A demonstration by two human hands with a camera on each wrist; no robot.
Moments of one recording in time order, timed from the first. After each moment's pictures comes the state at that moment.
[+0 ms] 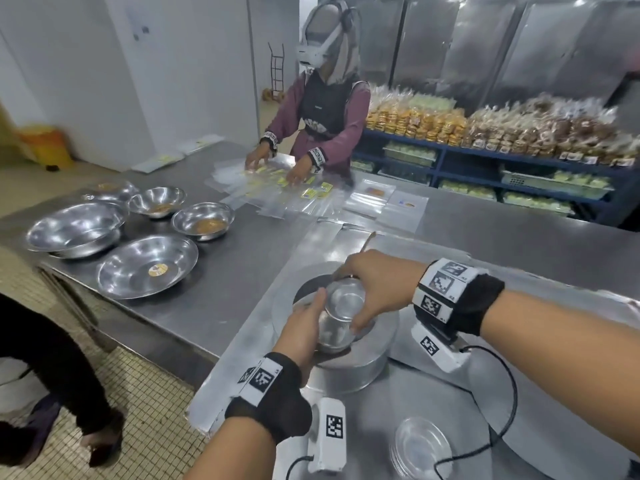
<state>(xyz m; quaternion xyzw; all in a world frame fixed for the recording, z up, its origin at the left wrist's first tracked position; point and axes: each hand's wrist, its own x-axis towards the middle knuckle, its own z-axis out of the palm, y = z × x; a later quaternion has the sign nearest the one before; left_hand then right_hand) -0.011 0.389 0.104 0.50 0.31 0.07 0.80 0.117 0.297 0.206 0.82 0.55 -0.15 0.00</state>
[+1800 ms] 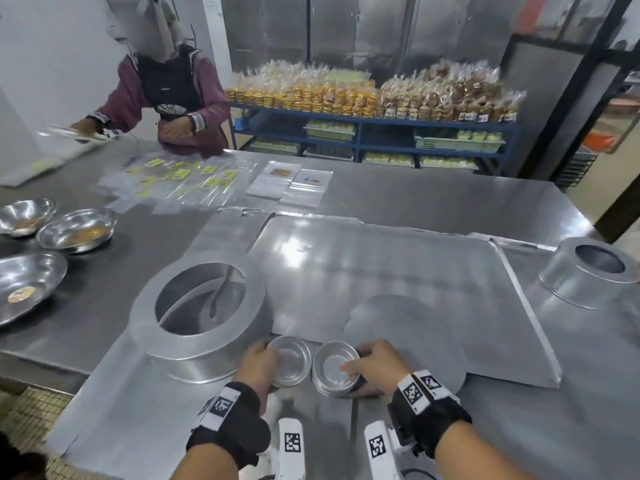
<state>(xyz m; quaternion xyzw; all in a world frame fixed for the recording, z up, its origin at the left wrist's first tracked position) 0.040 0.229 0.028 0.59 0.41 0.01 0.69 0.132 0.043 0.016 0.75 -0.07 -0.37 -0.55</state>
